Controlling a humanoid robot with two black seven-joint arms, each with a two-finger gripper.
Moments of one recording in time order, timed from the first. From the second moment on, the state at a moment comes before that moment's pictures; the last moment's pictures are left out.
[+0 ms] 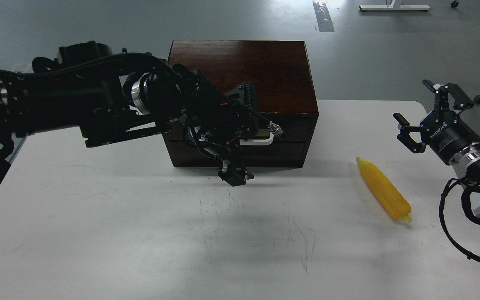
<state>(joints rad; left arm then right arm) -1.57 0.20 0.24 -1.15 2.00 -0.49 -0.49 0.66 -0.69 0.36 0.83 0.08 0.49 0.49</state>
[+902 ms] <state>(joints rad) -1.57 0.20 0.29 -1.13 2.01 -0.49 -0.49 0.66 -0.71 0.36 0.84 0.08 0.49 0.49</state>
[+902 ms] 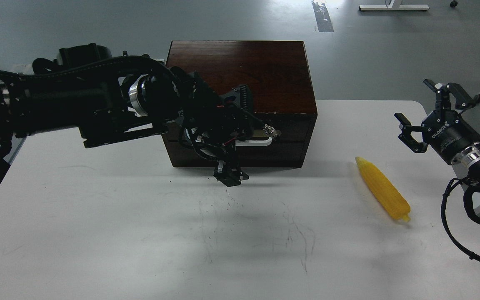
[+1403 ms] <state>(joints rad) -1.58 0.20 0.29 -1.21 2.00 -0.49 -0.49 0.66 -0.71 0.36 0.84 0.08 0.49 0.49</state>
